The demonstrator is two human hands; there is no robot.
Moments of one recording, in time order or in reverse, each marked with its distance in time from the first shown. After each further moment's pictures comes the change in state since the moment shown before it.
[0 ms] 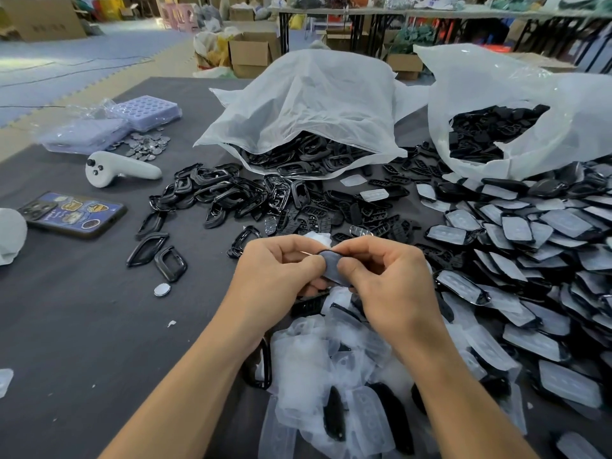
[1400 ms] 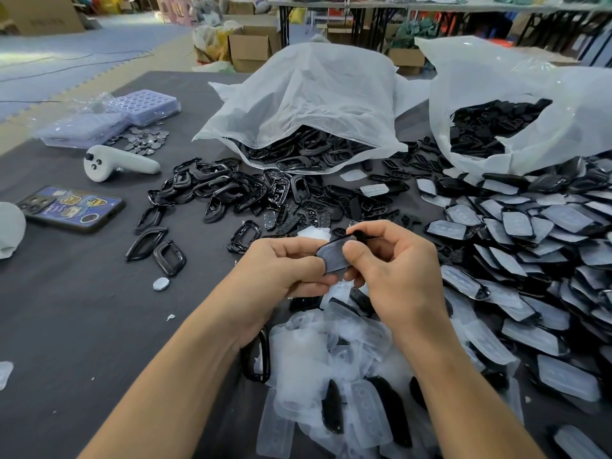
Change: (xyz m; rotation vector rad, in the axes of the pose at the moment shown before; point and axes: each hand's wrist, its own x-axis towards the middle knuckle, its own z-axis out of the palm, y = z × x) left_hand 0.004 0.001 -0.008 -0.143 -0.274 -0.158; right_hand 0.003 0.002 -0.003 0.131 0.093 0.009
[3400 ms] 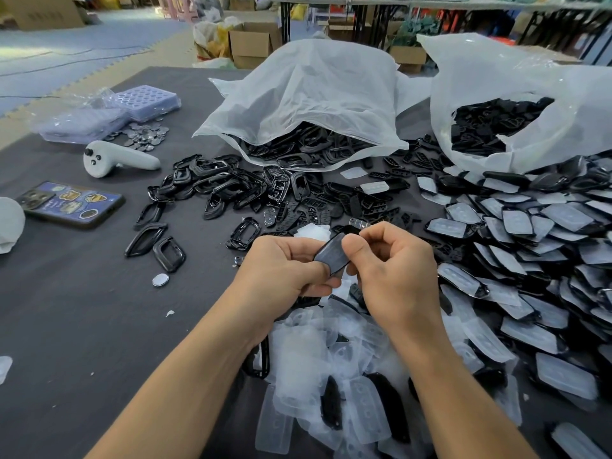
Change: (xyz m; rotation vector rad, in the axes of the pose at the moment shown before) left_hand 0.003 -0.006 0.009 0.101 0.129 0.032; right_hand -0.001 0.004 0.003 -0.230 0.084 -0.052
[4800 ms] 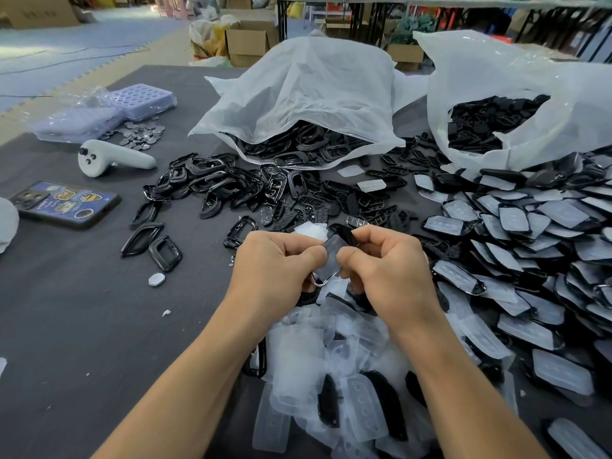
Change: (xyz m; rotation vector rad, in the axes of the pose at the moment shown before) left_hand 0.004 -0.005 0.003 0.253 0.226 0.165; right_hand 0.001 -0.003 -0.003 0.186 -0.188 0.080
